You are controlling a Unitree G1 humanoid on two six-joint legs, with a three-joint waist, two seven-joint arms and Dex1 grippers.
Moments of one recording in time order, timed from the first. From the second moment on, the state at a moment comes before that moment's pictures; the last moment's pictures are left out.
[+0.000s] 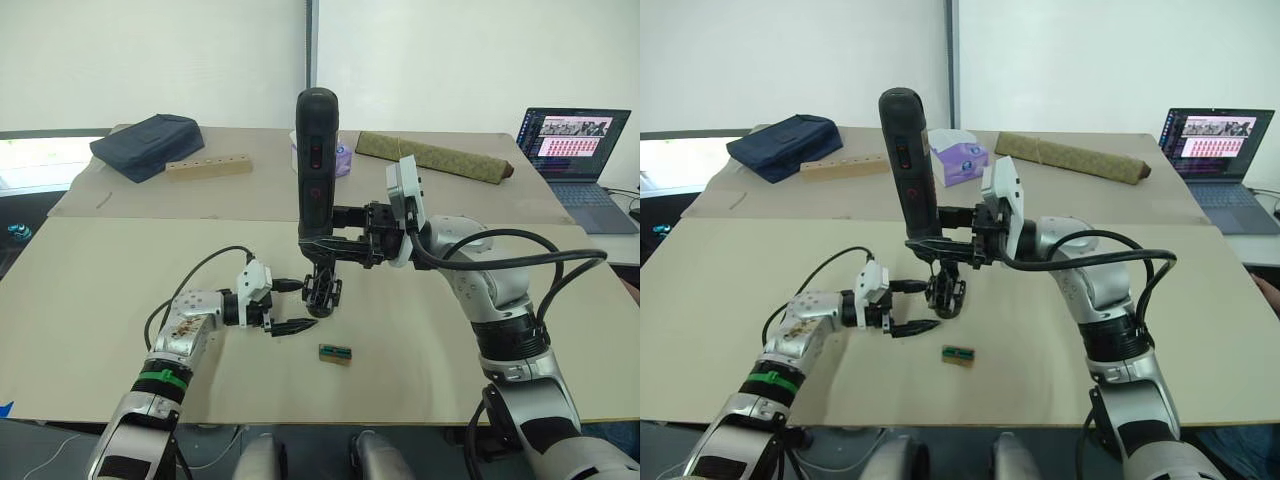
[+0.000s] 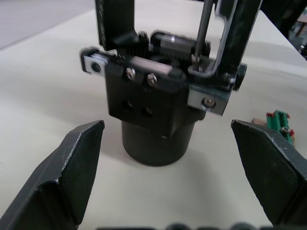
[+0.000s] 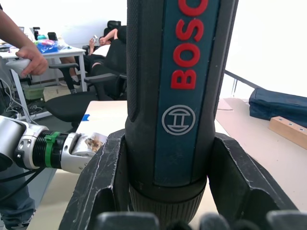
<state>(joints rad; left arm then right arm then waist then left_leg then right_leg) -0.51 0.41 -0.14 0.49 -0.28 -0.04 -1.26 -0.76 -0.37 0.11 -0.05 0.55 0.47 1.07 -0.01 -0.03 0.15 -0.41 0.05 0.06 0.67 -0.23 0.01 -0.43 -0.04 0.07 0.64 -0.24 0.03</state>
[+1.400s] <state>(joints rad) -0.64 0.31 -0.15 0.75 -0.16 -0.21 -1.27 -0.75 -0.38 0.14 -0.08 0.53 0.49 1.03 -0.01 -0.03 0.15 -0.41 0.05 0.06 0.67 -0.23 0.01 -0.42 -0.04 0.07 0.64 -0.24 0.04</state>
